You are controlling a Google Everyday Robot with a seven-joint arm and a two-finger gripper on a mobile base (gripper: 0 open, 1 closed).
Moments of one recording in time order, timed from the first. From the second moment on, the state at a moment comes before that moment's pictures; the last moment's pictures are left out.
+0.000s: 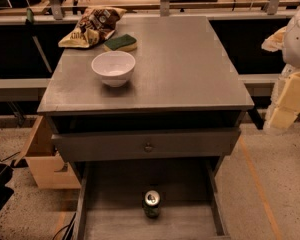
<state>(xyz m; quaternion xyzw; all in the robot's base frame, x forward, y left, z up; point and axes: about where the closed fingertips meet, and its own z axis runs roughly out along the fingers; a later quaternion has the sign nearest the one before) 0.438 -0.216 0.978 -0.60 0.78 -0.04 0.16</state>
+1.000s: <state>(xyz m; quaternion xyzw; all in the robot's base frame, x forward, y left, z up) 0.420 -0.254 1.000 -0.57 0.79 -0.03 0.22</state>
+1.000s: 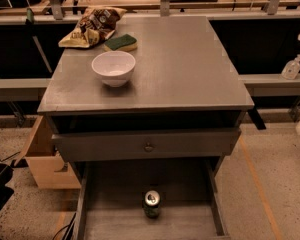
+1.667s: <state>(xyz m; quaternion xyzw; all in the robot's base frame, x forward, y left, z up) 0.387 -0.247 0.885 -0.56 0.76 0.05 0.33</state>
